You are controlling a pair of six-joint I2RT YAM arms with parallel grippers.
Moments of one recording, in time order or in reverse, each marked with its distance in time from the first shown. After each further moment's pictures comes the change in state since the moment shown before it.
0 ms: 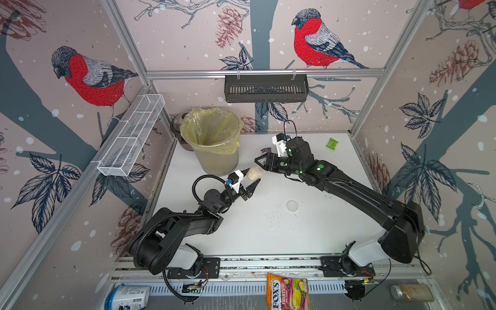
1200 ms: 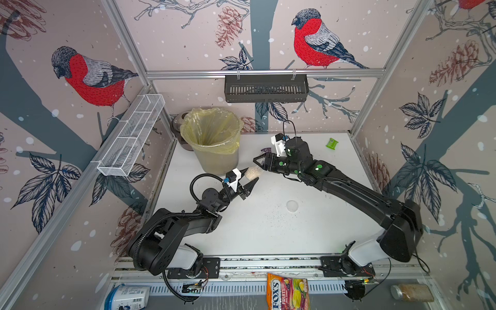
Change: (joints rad) left arm 0.037 -0.012 0.005 -0.010 0.048 -0.043; right arm -0.004 0.018 0.000 0.029 -0.012 0.025
